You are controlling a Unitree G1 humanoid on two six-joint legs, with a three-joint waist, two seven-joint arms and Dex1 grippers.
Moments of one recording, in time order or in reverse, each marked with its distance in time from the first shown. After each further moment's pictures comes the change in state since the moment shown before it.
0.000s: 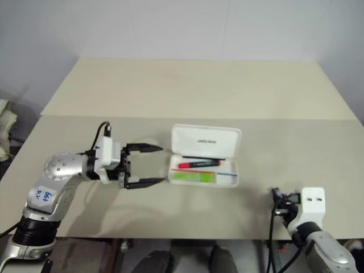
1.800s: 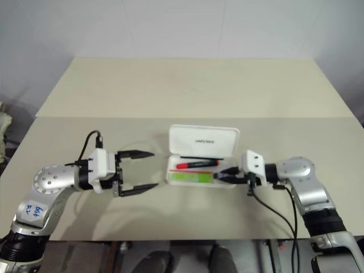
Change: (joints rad) left arm 0.139 0.051 0.041 -0.070 0.039 -0.056 0.065; right arm -0.769 -0.328 0.545 0.822 -0.216 -0.792 1.055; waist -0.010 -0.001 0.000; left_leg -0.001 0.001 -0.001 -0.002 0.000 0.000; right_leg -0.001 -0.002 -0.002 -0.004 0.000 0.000
